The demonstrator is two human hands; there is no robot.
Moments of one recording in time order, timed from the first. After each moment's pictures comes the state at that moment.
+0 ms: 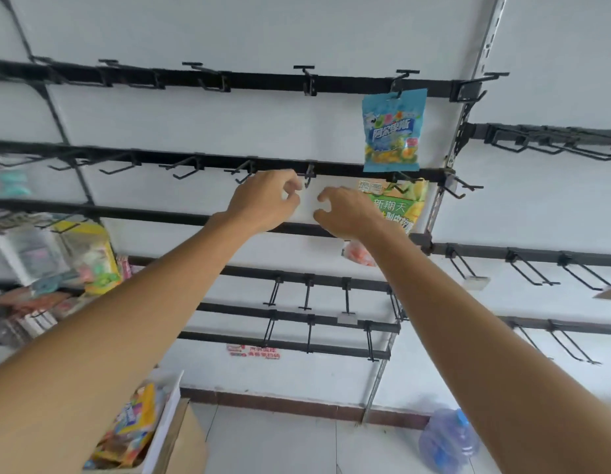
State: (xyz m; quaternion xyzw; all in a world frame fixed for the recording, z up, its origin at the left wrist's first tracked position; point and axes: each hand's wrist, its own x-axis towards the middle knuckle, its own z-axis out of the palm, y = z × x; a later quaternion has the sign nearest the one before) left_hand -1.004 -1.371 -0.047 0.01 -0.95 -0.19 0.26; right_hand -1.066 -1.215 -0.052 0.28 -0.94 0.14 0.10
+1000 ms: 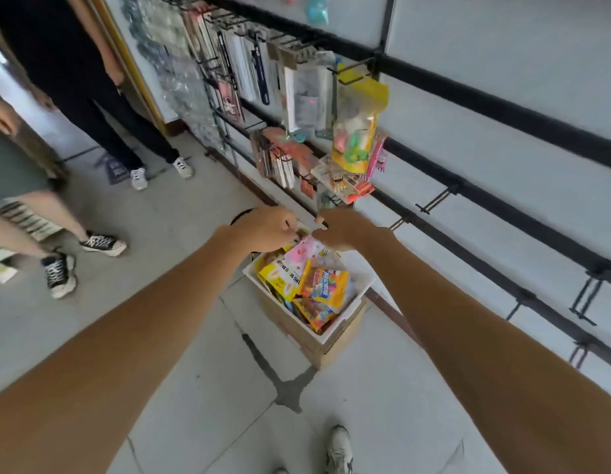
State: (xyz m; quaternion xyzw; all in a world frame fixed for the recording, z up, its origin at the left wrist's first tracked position) left_hand -0.779 -1.752 -0.288 0.38 -0.90 -0.21 -0.10; right_hand -0.939 -1.673 -0.302 0.60 -0.76 0.02 -0.23
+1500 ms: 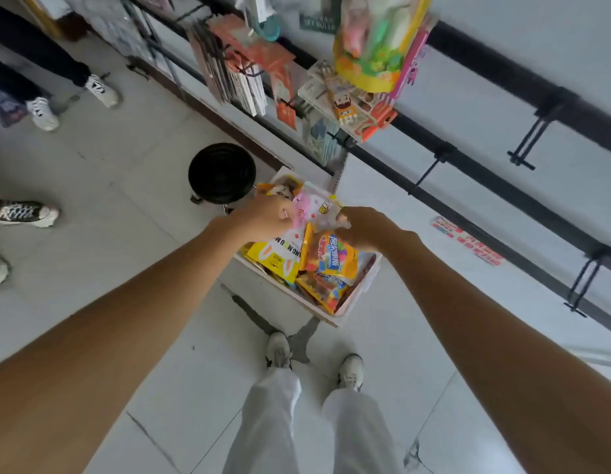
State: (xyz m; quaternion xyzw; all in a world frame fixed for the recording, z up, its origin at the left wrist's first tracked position) left_hand -0.813 -1.879 -0.466 0.31 -0.88 -0.29 -0.19; right_hand -0.975 -1.742 -0.482 0.46 -0.82 -0.01 -0.34
